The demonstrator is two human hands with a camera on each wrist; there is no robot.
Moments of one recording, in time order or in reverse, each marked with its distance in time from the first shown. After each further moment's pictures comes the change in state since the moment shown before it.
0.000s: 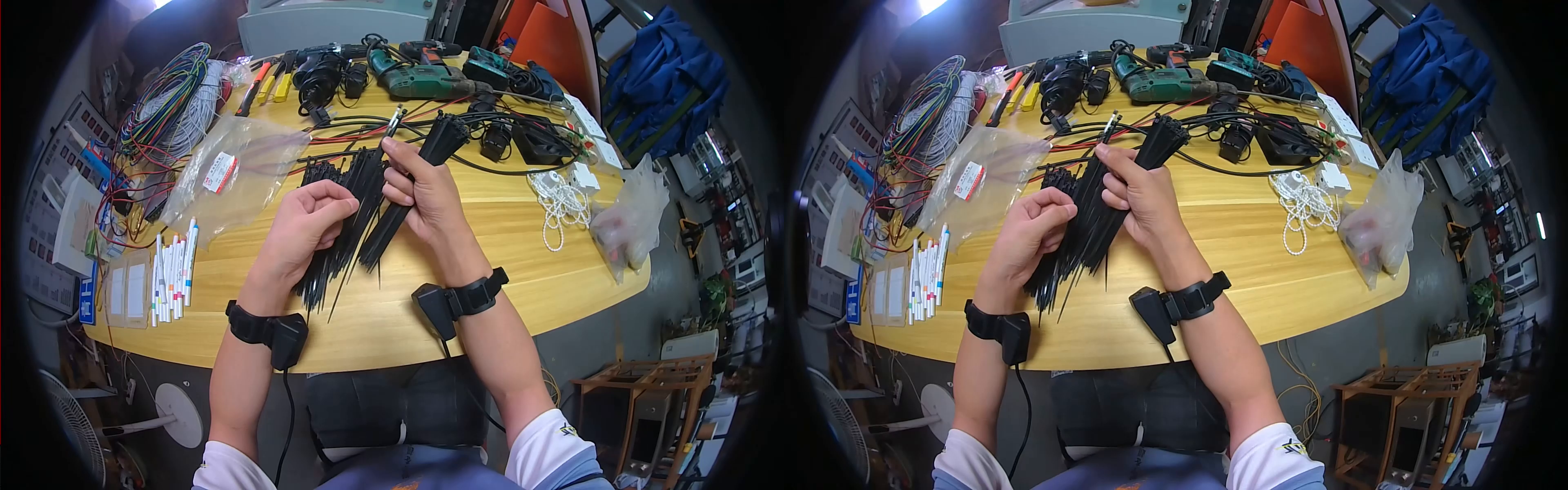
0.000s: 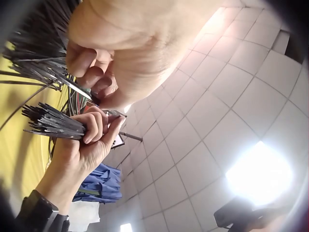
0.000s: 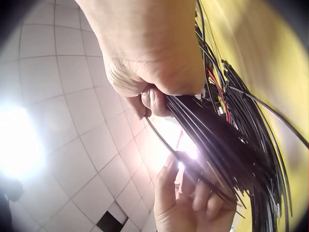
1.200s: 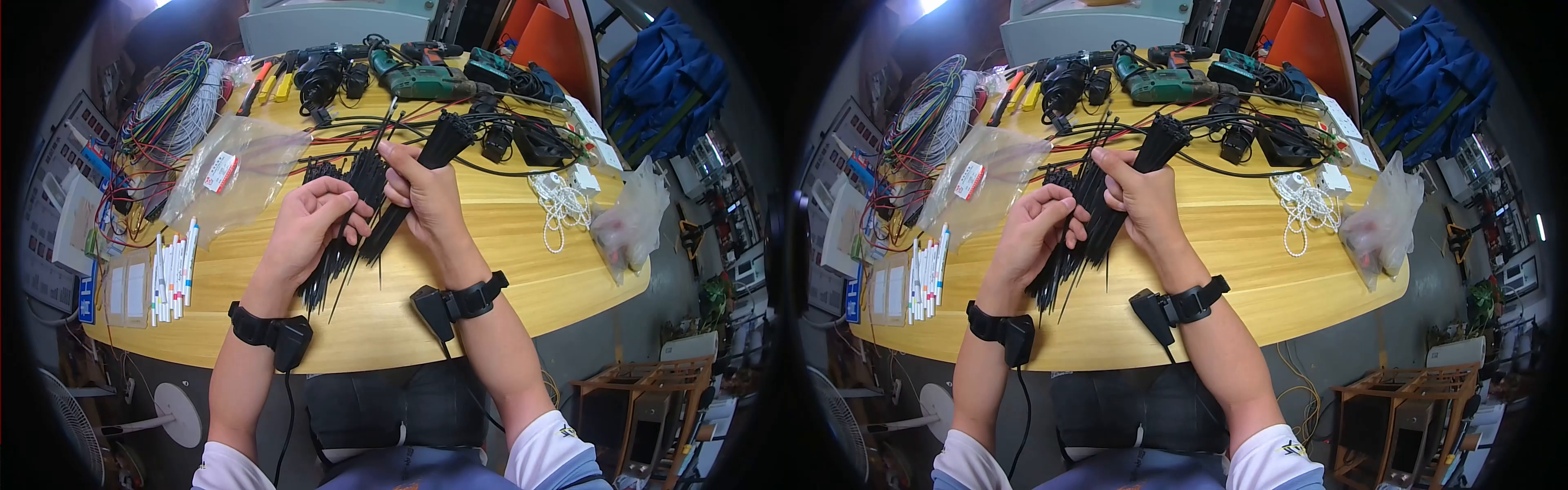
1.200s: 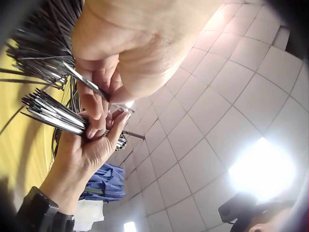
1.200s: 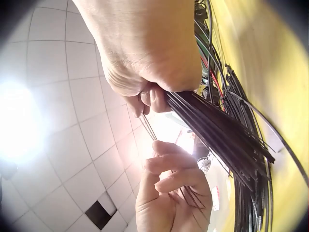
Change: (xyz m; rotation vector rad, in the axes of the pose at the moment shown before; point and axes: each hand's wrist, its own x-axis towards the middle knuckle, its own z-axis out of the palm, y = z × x) left_hand 0.004 -0.007 0.003 -0.106 -0.061 0.108; right_hand -0.002 0.004 0.004 -0.128 0.047 -0.102
